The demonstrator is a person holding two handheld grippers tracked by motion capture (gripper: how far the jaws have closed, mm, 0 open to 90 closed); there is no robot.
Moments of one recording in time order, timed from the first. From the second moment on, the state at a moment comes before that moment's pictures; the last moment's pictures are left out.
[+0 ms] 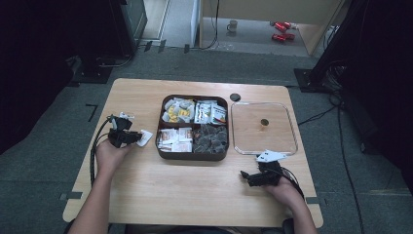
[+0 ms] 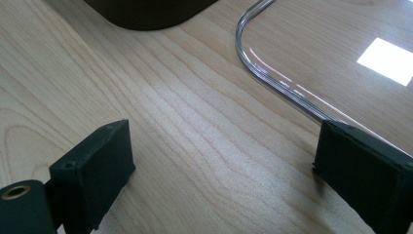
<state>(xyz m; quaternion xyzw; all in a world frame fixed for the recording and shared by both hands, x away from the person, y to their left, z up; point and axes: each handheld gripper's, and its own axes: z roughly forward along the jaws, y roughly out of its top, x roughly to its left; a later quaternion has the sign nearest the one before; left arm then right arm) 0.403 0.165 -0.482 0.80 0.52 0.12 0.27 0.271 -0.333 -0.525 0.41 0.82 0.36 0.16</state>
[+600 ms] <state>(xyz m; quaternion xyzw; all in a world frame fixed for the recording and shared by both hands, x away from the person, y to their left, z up) 0.371 0.193 -0.471 0.77 0.53 0.17 0.31 0.271 -0.333 -0.525 0.41 0.82 0.36 0.16</state>
